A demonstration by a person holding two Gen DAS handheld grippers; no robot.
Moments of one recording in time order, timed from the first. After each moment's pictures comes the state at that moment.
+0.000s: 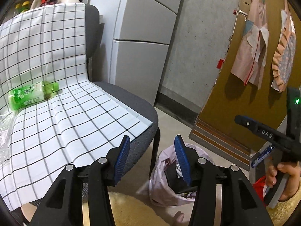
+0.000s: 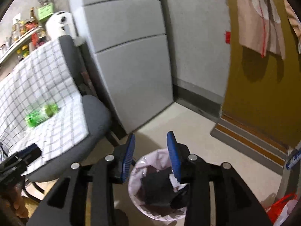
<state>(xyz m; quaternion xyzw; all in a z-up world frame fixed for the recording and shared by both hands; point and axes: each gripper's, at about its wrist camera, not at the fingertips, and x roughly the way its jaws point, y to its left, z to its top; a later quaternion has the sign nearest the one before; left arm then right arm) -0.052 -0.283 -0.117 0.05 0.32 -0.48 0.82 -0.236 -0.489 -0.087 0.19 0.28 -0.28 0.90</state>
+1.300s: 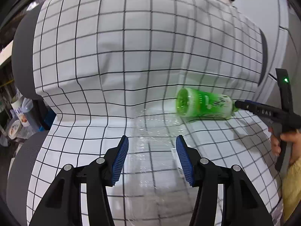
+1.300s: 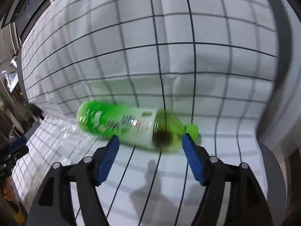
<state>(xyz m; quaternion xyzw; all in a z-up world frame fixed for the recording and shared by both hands) 0.196 -0.042 -0.134 0.00 0.36 -0.12 0.92 0.241 -0.333 -0.118 0.08 0.37 0.13 0.91</state>
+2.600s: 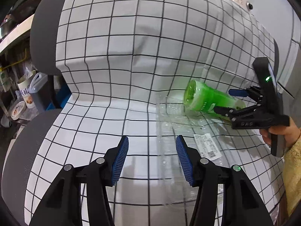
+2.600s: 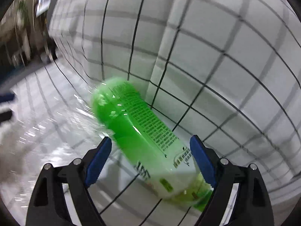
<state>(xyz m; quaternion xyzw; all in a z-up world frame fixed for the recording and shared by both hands) 0.186 0.002 -0.149 -0.04 0.38 -0.09 0.92 0.268 -0.190 -0.137 -0.23 0.38 0.20 0.87</state>
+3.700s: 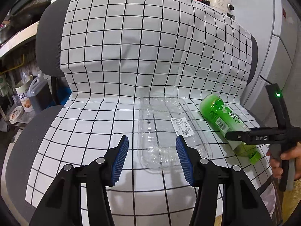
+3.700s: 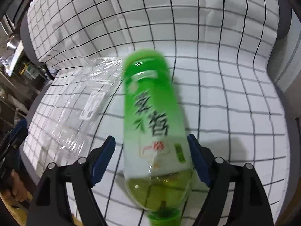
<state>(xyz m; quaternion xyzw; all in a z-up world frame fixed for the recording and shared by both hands) 0.114 -0.008 -0.127 -0.03 0.36 -0.13 0.92 0.142 -0.275 -0.128 0.09 0.53 0.14 0.83</state>
